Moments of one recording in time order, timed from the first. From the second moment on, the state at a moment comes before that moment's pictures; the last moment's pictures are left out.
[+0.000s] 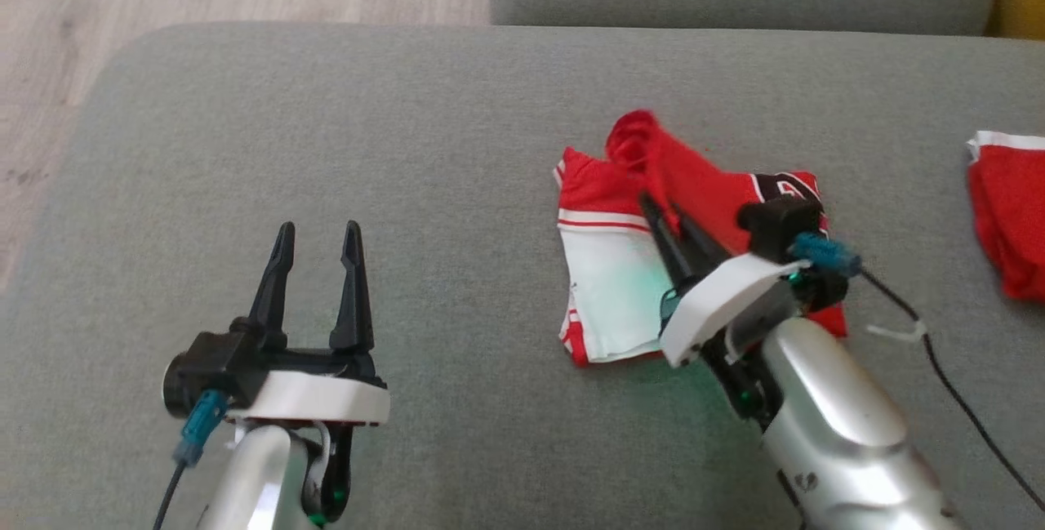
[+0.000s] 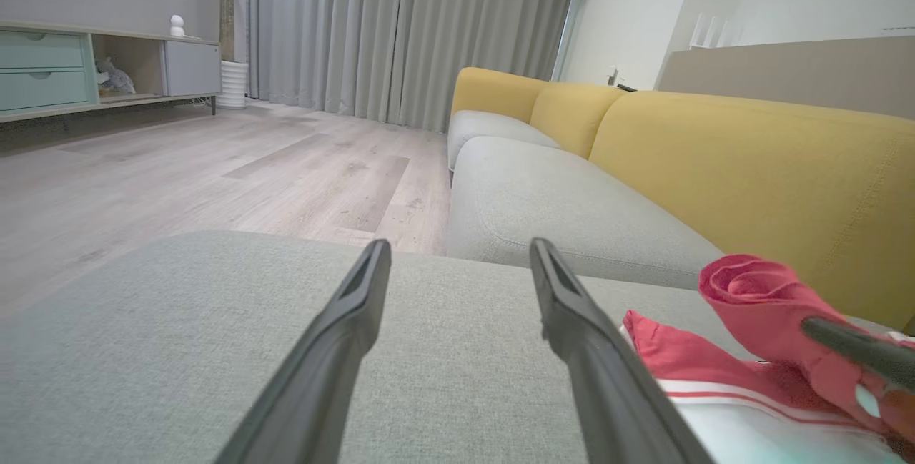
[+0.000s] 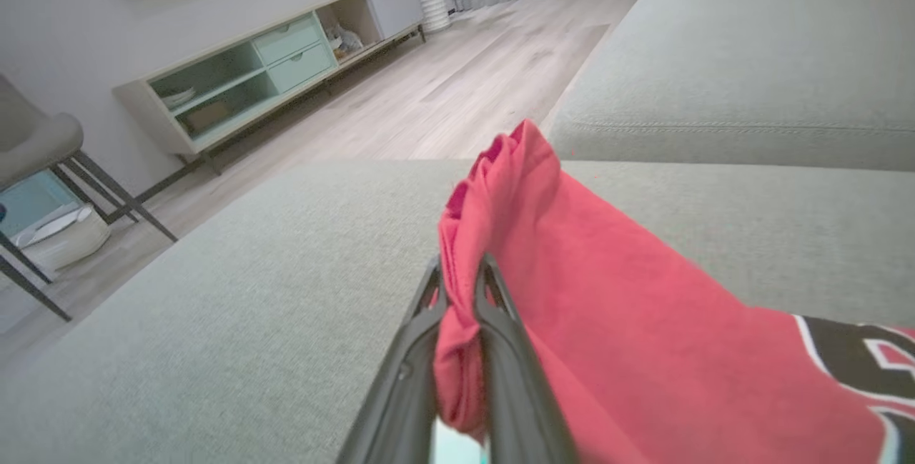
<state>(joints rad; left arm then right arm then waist) -0.20 0.05 -0.19 0.29 -0.29 -0.04 -0.26 -0.46 -0.06 0.42 0.59 0.40 0.13 -0.05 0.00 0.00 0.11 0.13</state>
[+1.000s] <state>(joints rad) -0.19 0.05 -0.19 0.29 -0.30 -0.04 -0.26 -0.48 -0.06 0.43 0.60 0.35 0.13 -0.23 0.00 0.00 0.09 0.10</state>
